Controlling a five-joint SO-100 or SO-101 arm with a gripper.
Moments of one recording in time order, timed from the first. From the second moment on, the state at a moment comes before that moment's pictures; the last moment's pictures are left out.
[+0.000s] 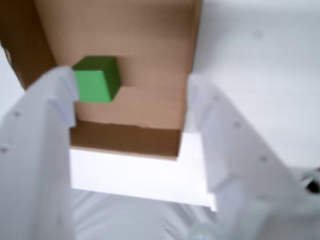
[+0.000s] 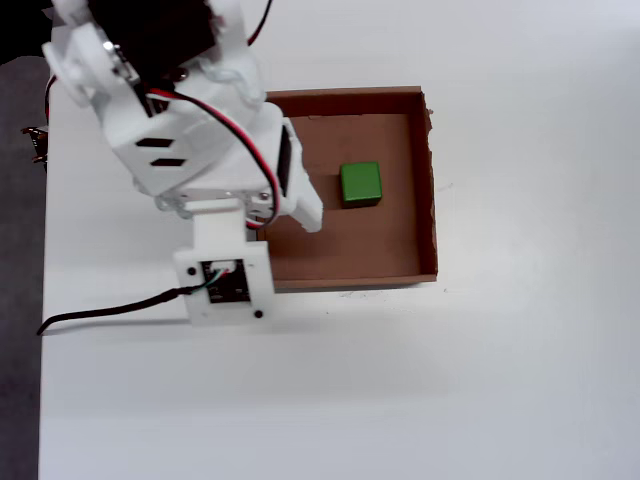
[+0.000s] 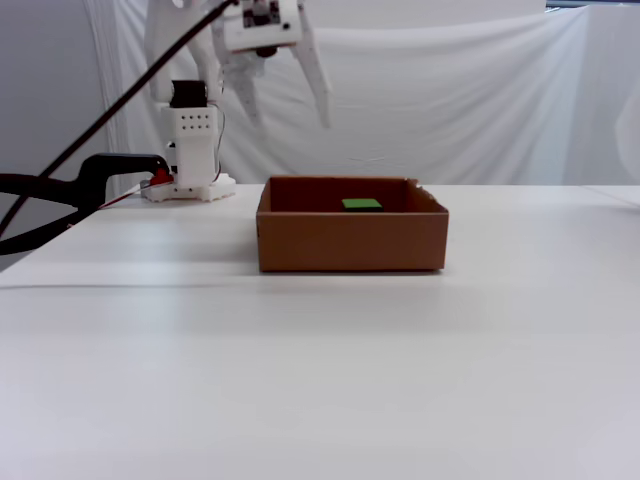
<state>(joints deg) -21.1 97.5 90.8 62.7 -55.8</state>
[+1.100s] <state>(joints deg) -1.1 169.9 158.1 66.5 -75.5</state>
